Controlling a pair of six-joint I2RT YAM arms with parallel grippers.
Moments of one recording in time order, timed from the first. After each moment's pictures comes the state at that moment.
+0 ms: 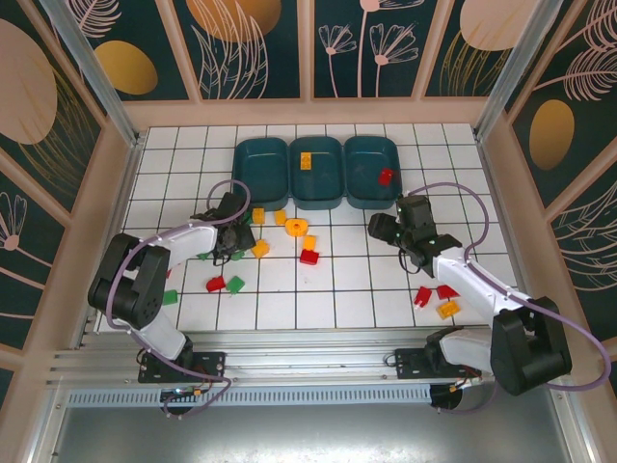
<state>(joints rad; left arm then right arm) -0.38 1.66 0.87 -0.42 -0.15 -0.71 0.37 1.20 0.66 -0.22 0.02 0.55</state>
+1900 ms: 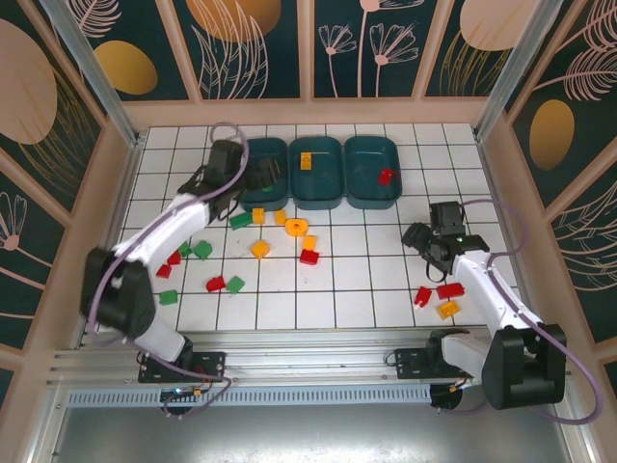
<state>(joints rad) -0.39 1.50 1.13 -0.22 -0.02 -0.56 0.11 1.11 0.68 -0.63 0.06 0.70</state>
